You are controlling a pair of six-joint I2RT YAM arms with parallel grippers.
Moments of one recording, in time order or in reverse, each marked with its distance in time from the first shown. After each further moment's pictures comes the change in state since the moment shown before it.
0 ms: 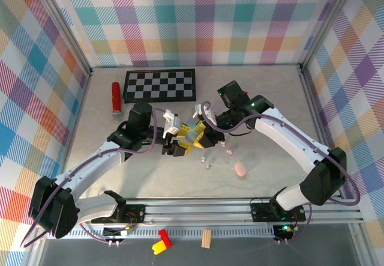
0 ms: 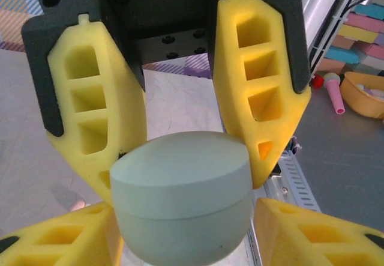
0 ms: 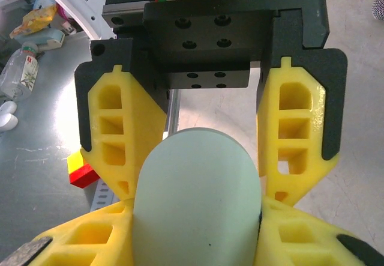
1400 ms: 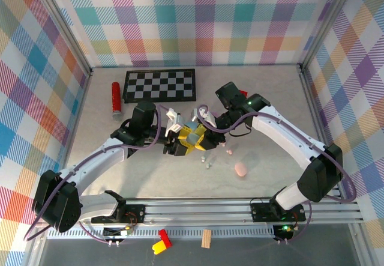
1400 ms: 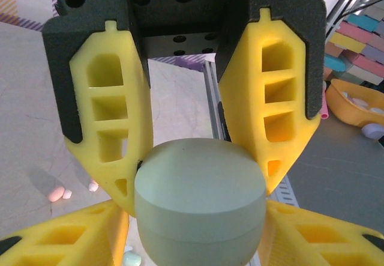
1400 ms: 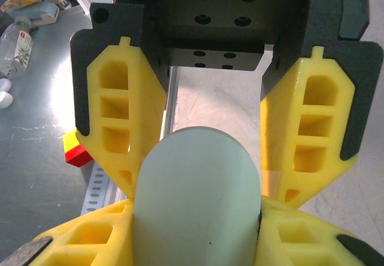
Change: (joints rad) left arm 0.000 0.057 0.024 -0.037 0.027 -0.045; right arm 0.004 0.039 0.021 -0.091 0.035 -0.092
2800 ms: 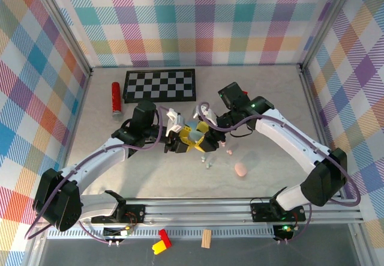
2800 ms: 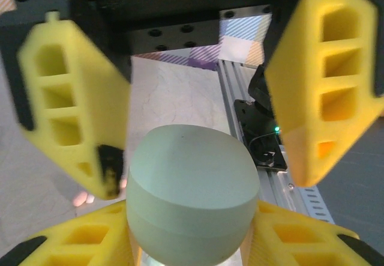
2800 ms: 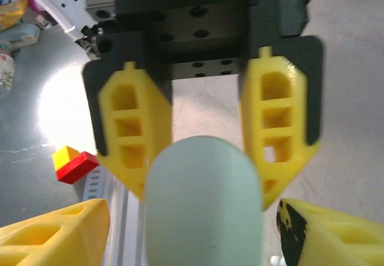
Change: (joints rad) left arm -0.005 0.009 -0.012 0.058 -0.035 0.055; right arm -0.019 -0.056 -0.053 0.108 0.050 0.147
